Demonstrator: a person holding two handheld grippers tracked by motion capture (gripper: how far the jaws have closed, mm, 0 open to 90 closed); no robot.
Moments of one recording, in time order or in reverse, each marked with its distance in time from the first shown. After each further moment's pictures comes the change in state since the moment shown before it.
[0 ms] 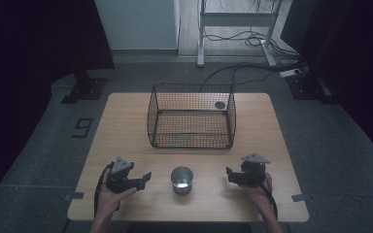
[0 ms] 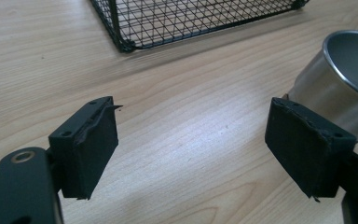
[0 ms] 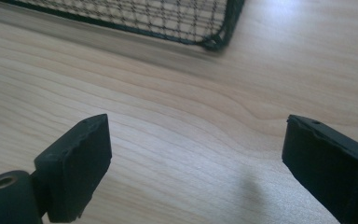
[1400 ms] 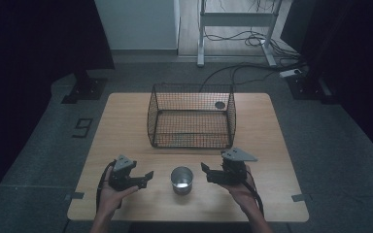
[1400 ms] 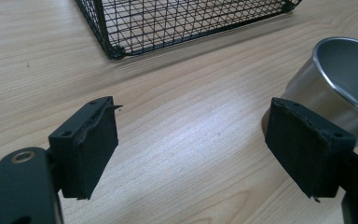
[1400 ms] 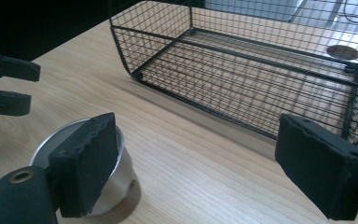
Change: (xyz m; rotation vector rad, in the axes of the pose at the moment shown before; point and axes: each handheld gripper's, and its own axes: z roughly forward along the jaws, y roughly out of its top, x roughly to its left) left arm -0.001 0.006 0.005 -0.004 -0.031 0.009; right arm 0.081 0.057 -0.049 -0.174 0.235 -0.085
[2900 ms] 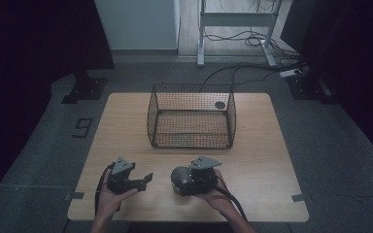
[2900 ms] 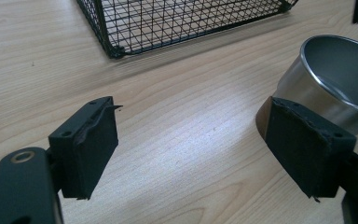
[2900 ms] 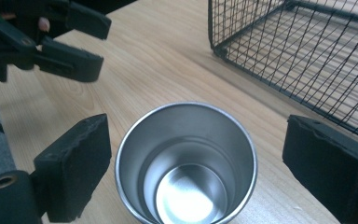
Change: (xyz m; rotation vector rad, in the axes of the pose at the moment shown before) left arm -0.005 -0.003 -0.009 -0.009 0.014 0.003; right arm 0.059 -0.013 0.051 0.098 0.204 -0.125
